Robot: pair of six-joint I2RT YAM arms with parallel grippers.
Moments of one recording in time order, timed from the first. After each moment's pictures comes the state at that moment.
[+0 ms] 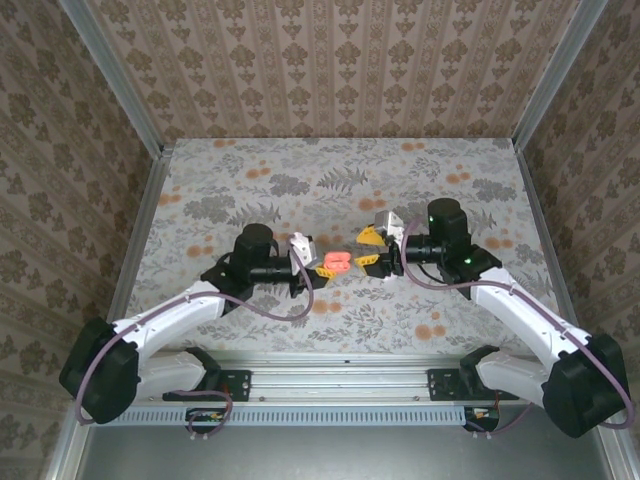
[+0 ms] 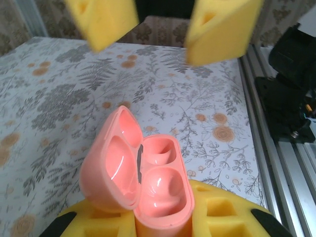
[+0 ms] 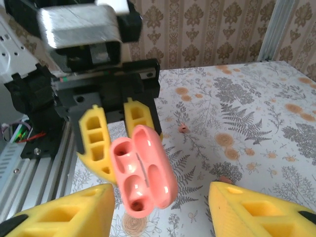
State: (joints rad) left arm -0.71 1.16 0.60 0.17 0.72 0.26; right arm 0.39 1.10 0.75 -0.04 -0.89 -0.35
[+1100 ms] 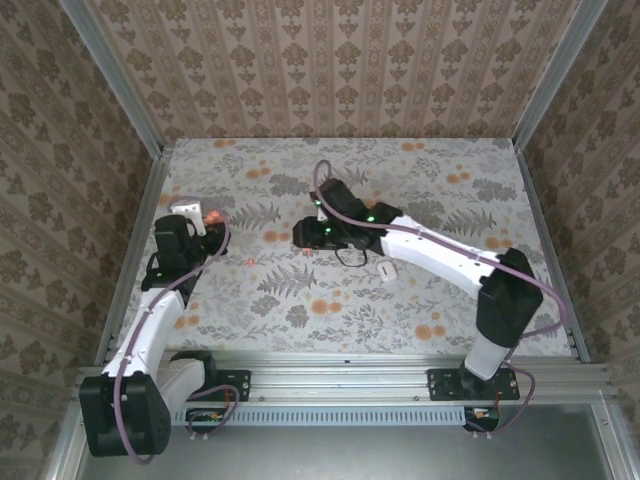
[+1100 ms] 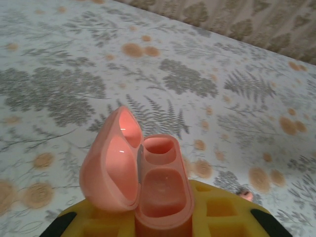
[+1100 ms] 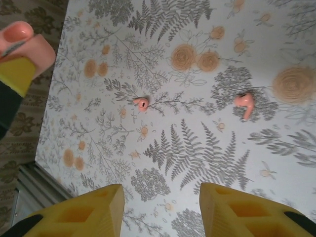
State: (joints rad) left arm -0.02 0.99 0.59 -0.13 0.26 -0.26; right arm 0.81 1.74 1.47 -0.54 -0.10 0.74
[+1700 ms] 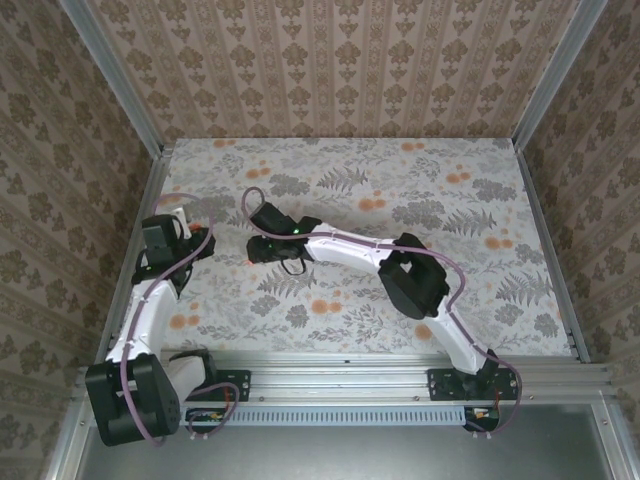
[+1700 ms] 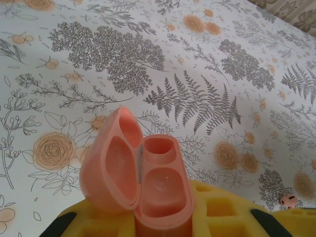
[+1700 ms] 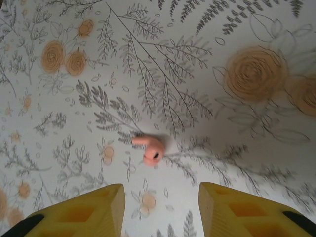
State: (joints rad) left arm 0.11 1.06 0.63 -0.25 0.26 -0.27; right arm 0.93 2.29 1.89 -0.47 0.00 0.65
